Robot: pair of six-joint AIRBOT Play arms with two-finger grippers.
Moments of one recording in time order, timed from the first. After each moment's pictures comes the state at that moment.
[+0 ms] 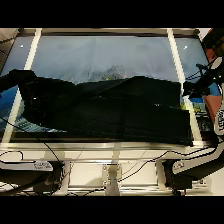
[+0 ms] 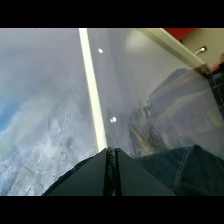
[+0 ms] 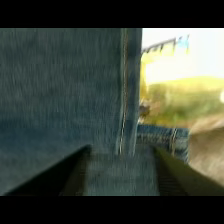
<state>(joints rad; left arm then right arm) 0.67 -1.56 1.23 0.21 -1.19 -0.54 -0.35 -1.70 1.62 -1.52 1.51 1.48</state>
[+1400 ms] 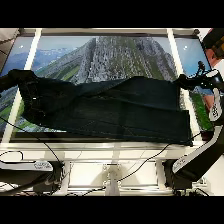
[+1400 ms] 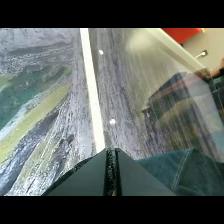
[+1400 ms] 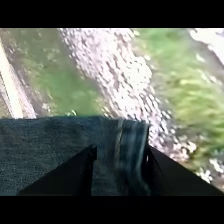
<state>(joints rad) 0.67 -1.56 1.23 0.21 -1.18 -0.56 -0.44 -2.03 1.68 -1.03 1.00 1.27</state>
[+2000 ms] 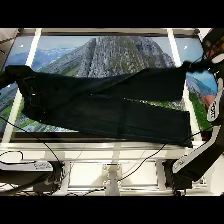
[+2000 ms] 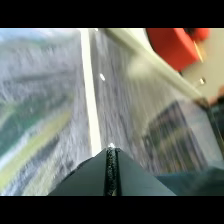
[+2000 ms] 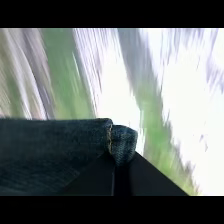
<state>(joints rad) 0.66 -1.53 1.23 0.11 -1.08 -0.56 -0.40 -1.97 2.00 -1.10 1.03 1.14</state>
